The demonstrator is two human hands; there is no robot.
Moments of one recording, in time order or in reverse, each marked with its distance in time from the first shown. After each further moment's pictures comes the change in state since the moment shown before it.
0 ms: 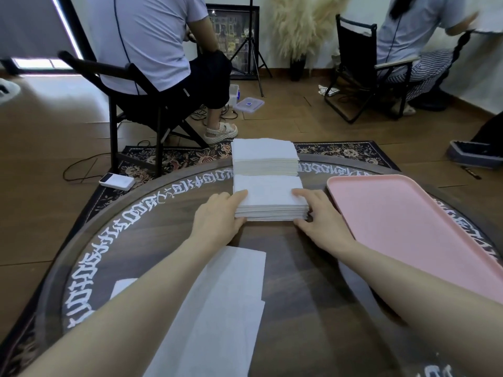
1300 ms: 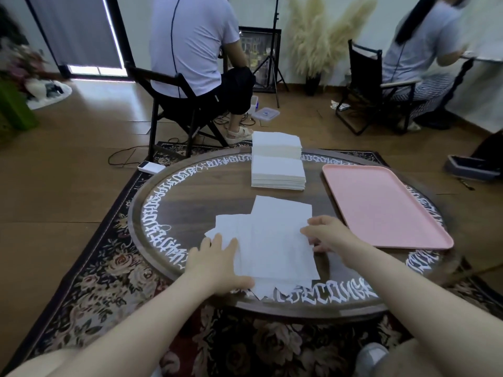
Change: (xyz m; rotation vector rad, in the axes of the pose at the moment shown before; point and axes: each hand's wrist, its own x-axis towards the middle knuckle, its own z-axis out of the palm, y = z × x) left_hand -0.226 0.041 -0.040 0.188 -0.509 -0.189; right_hand -0.148 -0.068 -0.039 0.475 -0.213 0.580
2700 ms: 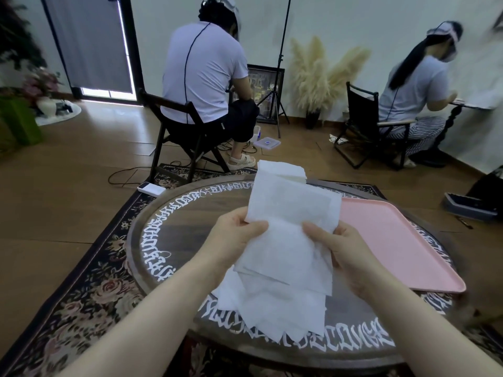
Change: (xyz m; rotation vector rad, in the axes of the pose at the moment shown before) left_hand -0.005 0.008 -0.073 -1.677 0.247 0.286; right_hand -0.039 -0.044 0.003 0.557 -0.152 -0.356
